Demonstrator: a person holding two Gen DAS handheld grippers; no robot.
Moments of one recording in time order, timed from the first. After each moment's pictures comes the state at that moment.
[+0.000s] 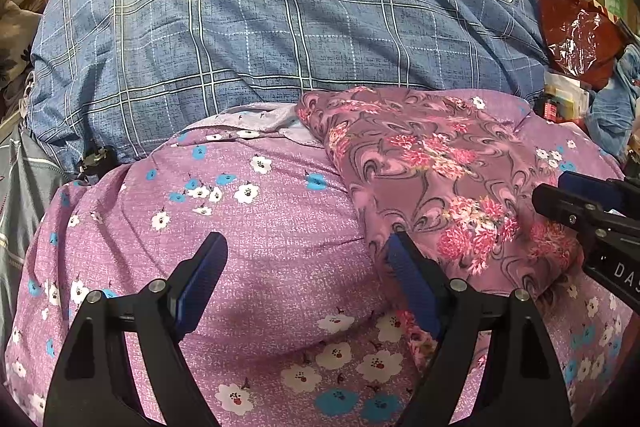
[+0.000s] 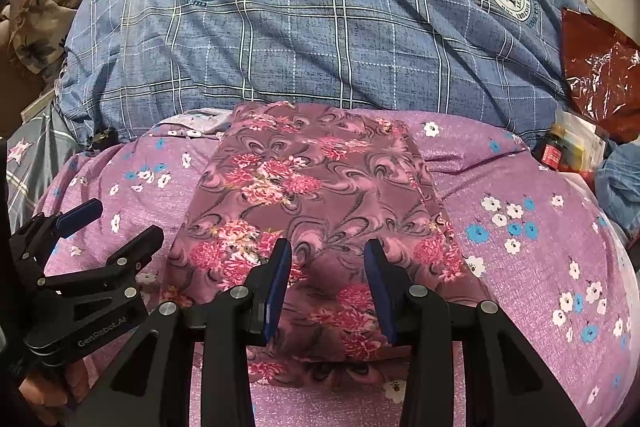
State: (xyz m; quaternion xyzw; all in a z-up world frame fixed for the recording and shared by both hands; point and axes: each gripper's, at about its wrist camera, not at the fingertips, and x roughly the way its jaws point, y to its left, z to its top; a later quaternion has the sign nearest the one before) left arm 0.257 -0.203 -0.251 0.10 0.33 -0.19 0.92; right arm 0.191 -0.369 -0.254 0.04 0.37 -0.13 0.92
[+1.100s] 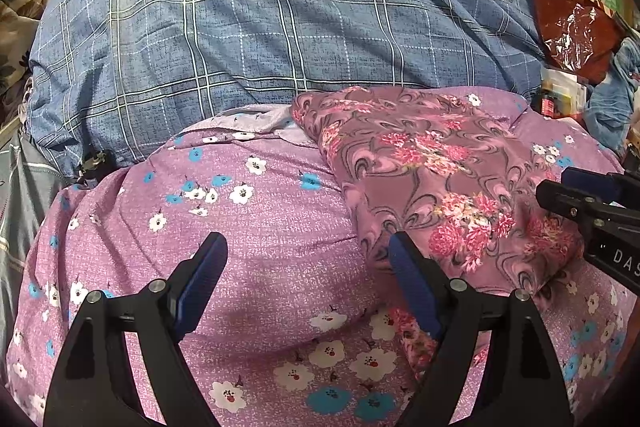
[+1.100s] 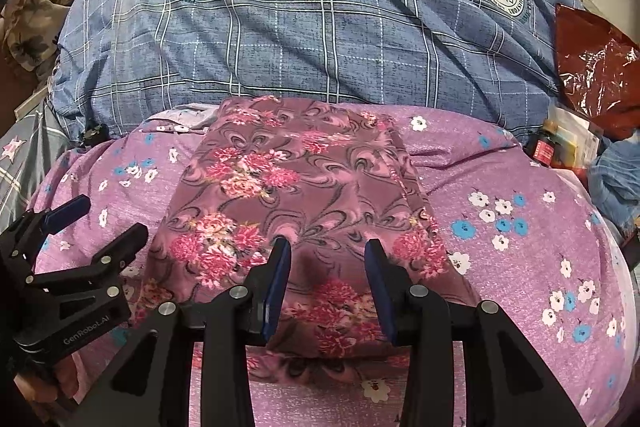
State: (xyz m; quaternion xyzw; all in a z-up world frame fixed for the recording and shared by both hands) left arm 0.253 -0.207 -0.250 0.10 0.32 -0.19 0.92; right arm 0.185 -0.384 -0.257 0.04 0.38 -0.14 0.91
